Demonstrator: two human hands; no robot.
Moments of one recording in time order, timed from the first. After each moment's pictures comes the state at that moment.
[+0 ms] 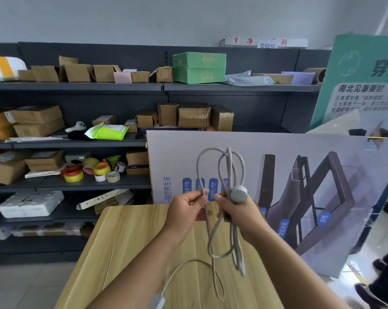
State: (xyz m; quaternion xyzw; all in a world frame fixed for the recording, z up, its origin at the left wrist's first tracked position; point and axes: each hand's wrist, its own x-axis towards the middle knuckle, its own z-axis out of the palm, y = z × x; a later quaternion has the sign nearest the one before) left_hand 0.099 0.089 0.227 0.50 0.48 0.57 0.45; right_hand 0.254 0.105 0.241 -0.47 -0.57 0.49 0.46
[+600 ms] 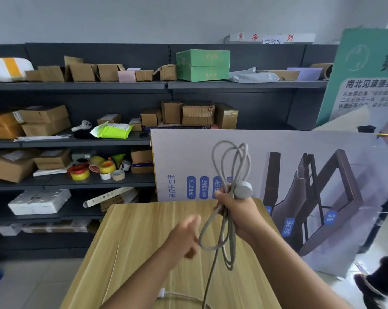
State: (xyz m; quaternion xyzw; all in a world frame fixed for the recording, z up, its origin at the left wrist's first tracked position) left_hand 0.083 0.072 0.180 0.49 0.67 0.31 0.46; right_hand 0.240 0.101 0.247 -0.40 -0.49 0.59 0.50
